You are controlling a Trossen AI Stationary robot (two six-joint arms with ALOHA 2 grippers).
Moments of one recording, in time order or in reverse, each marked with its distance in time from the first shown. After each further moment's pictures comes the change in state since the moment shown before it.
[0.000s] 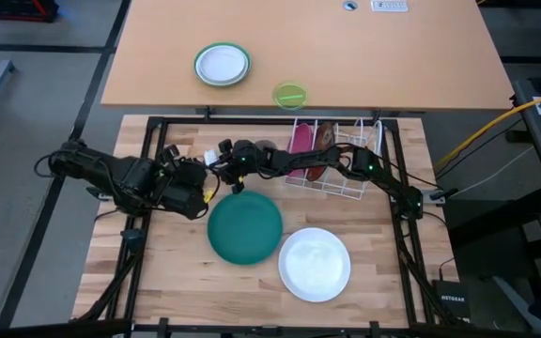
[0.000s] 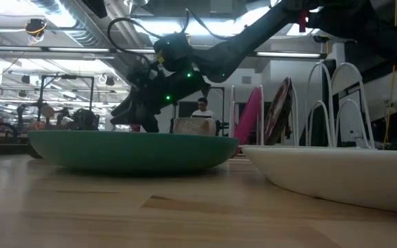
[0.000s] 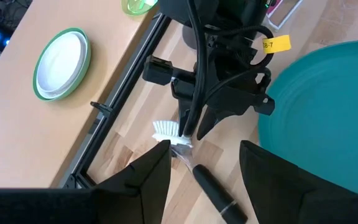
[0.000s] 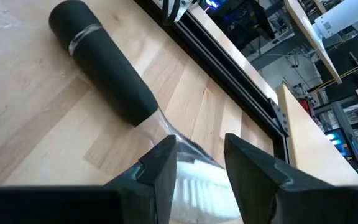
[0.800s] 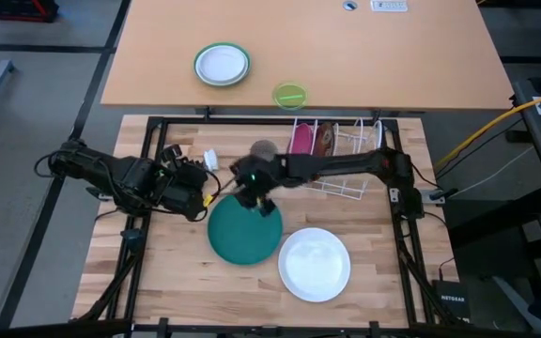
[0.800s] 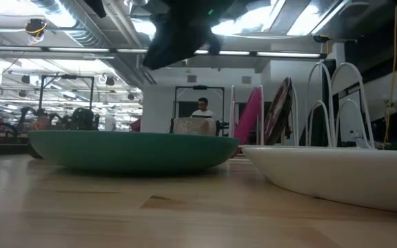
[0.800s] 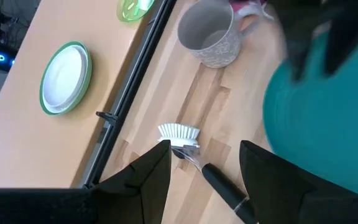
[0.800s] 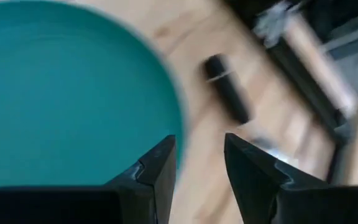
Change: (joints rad) left arm 0.000 0.000 0.000 0.000 0.000 0.111; right arm 0.205 -0.365 0.000 -0.755 0.050 0.041
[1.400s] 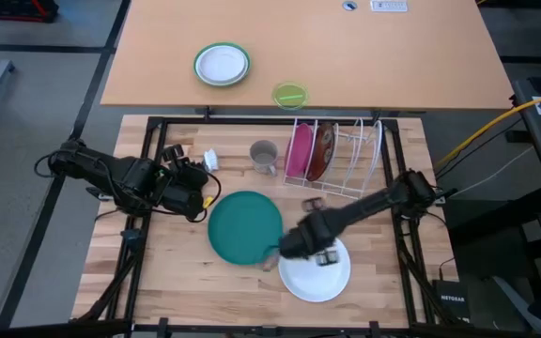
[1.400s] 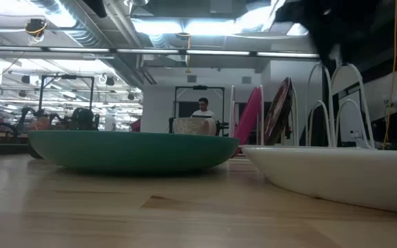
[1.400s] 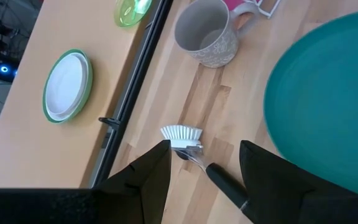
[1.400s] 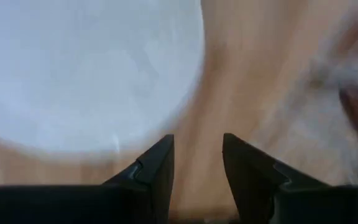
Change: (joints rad) left arm -0.002 0.000 0.000 0.004 0.000 0.055; right arm 0.403 -0.071 -0.002 -1.044 0.227 1.028
